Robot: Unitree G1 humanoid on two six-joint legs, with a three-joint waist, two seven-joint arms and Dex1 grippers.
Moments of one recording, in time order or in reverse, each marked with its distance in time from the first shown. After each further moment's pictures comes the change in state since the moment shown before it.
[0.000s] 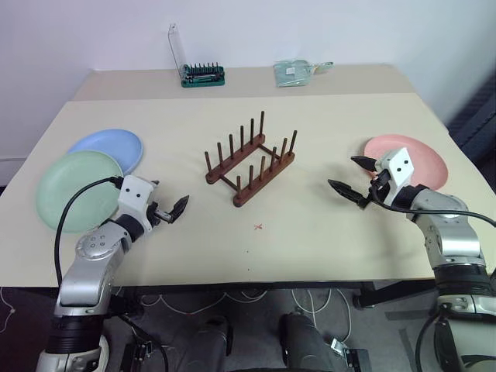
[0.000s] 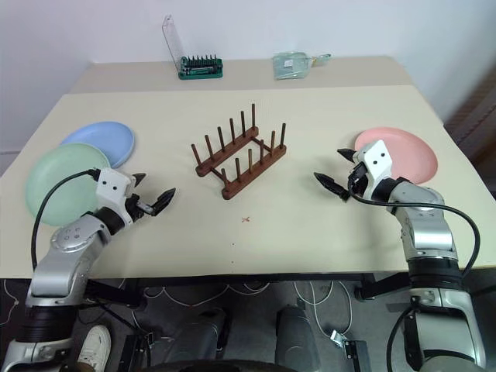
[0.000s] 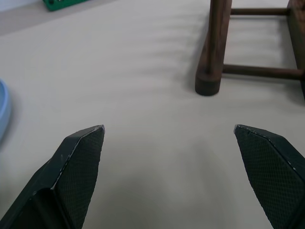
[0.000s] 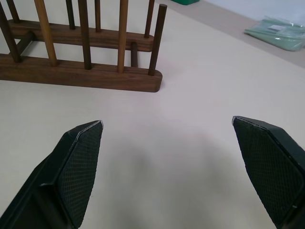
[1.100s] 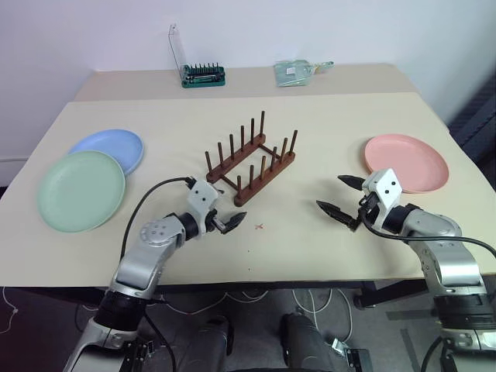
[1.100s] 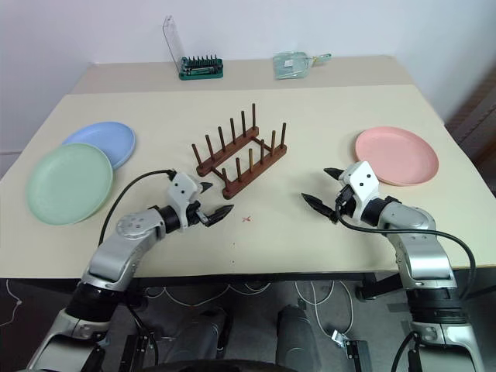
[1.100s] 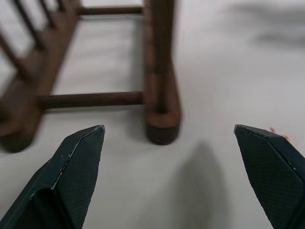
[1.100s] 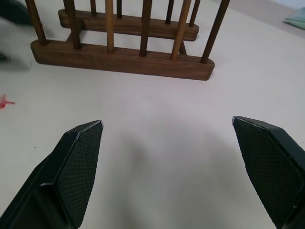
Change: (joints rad) left arm -0.195 -0.125 -0.348 0.113 0.078 0.047 -0.090; right arm 0.216 0.041 0.018 -0.368 0.024 0.160 -0.088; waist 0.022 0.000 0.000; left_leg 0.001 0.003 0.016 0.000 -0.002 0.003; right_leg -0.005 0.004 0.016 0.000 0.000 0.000
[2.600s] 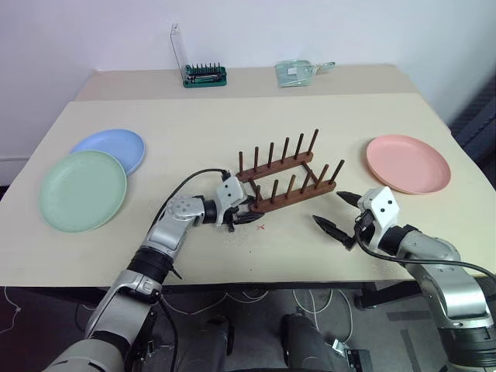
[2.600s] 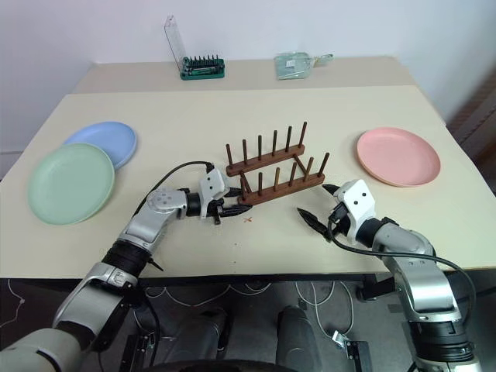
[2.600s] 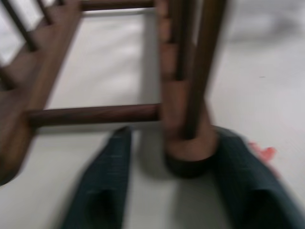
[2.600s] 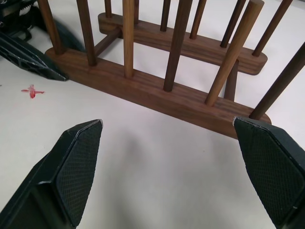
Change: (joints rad) left arm -0.305 -0.049 -0.059 0.556 0.085 -0.391 -0.361; right arm 0.182 -0.003 0.005 -0.200 0.020 0.094 -0.107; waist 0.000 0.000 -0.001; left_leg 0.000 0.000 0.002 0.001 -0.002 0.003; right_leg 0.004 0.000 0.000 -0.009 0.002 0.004
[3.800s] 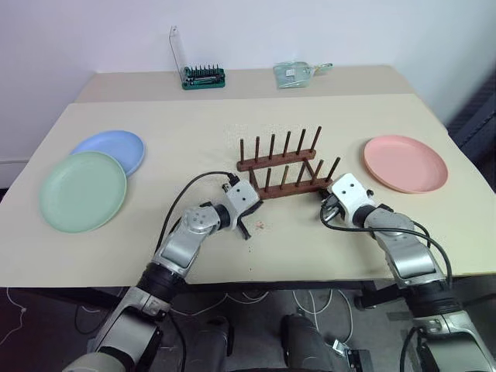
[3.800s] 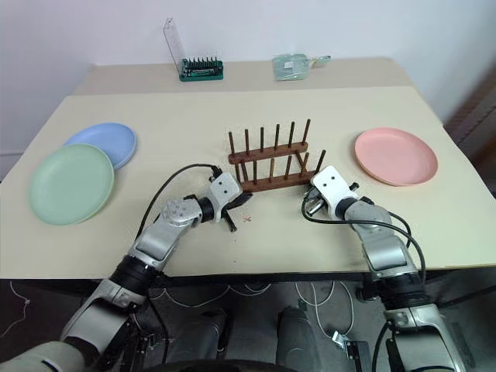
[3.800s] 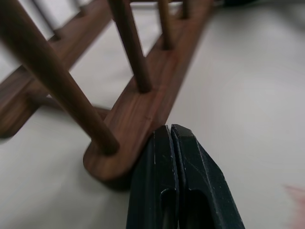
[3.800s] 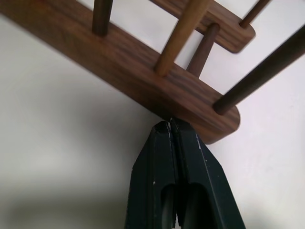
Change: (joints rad) left arm 0.087 -0.072 -0.062 -0.214 0.131 0.183 0.387; right arm -0.326 0.089 0.195 0.405 -0.357 -0.068 -0.213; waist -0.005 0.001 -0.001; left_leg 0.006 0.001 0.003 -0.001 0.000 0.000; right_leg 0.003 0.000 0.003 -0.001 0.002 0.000
